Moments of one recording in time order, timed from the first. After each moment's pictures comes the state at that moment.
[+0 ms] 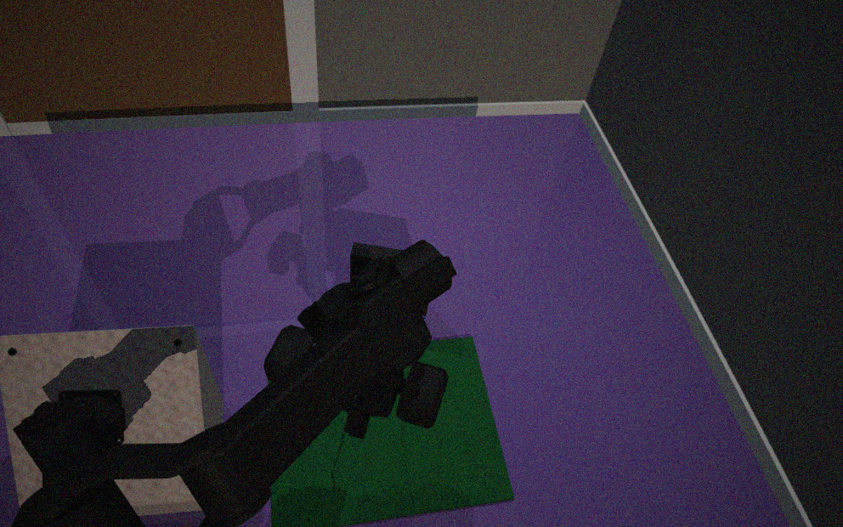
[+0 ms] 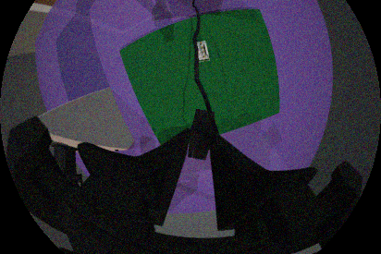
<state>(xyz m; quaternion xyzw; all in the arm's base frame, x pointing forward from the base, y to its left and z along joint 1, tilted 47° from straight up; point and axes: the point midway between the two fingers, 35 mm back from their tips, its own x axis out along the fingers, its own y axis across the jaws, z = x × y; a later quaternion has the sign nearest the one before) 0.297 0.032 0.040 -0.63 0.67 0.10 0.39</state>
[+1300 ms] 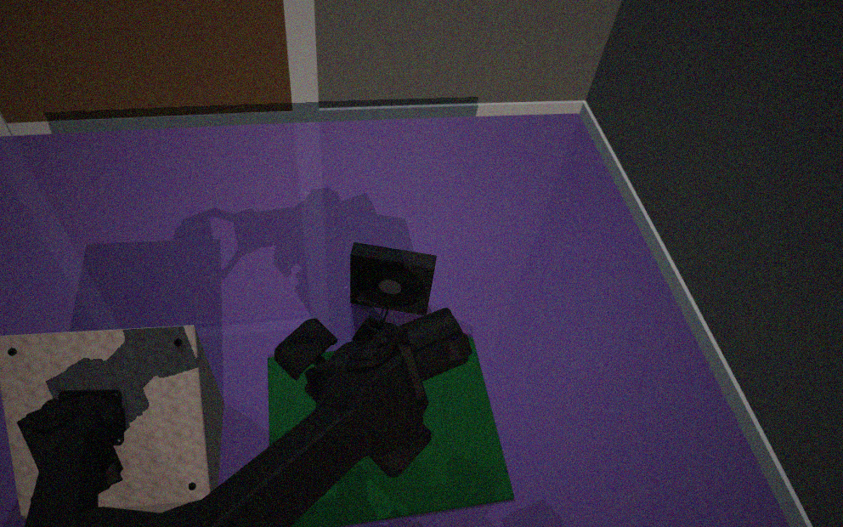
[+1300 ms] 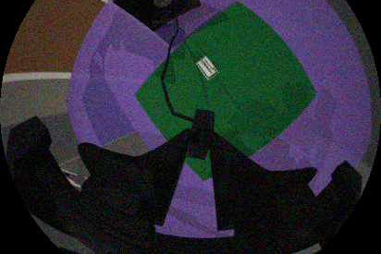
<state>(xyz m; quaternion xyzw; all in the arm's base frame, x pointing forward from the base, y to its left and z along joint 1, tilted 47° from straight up) 0.289 0.015 0.018 -0.43 0.71 0.07 0.56</state>
